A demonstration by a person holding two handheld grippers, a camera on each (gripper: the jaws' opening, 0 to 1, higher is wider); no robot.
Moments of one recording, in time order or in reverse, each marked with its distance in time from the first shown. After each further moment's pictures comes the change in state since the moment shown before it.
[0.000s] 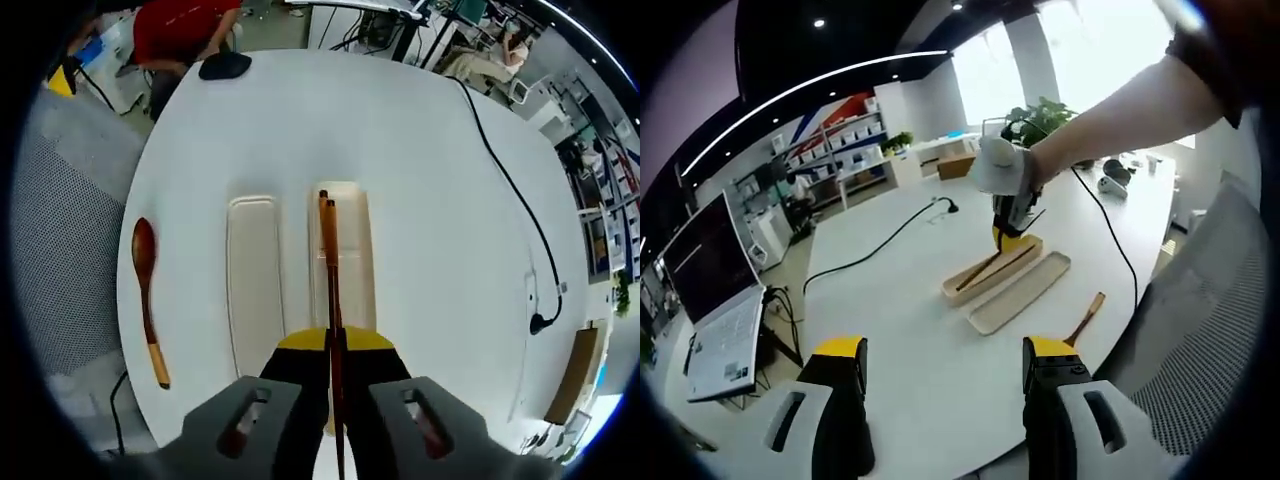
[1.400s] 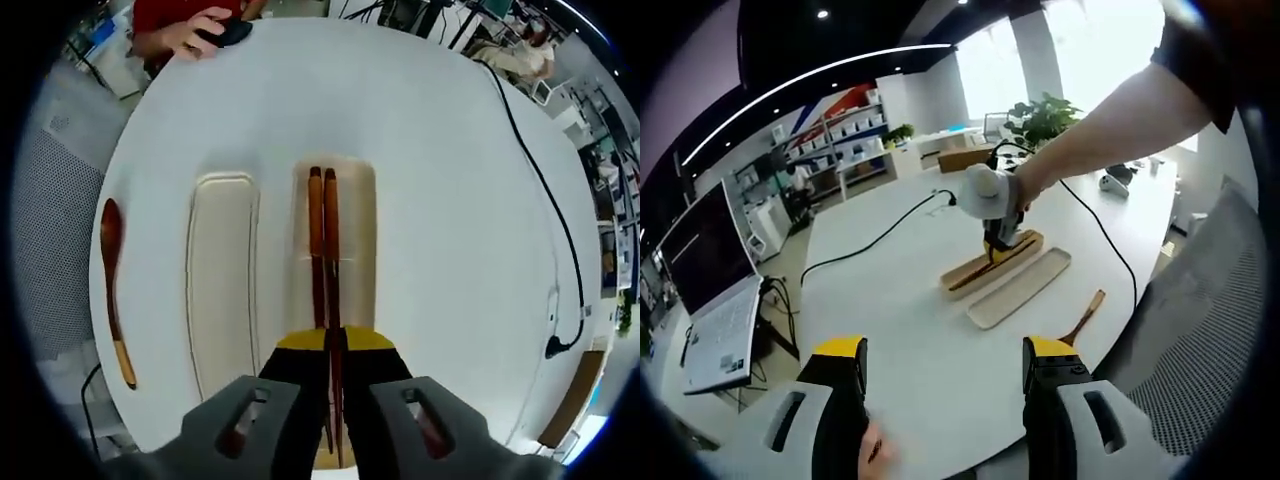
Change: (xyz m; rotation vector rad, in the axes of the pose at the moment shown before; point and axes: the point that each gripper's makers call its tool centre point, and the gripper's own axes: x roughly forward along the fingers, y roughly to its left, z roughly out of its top) left arm 0.004 0.003 -0.004 -0.027 0.025 -0.005; right arm 0.046 -0.012 -0.003 -0.056 0.050 0.042
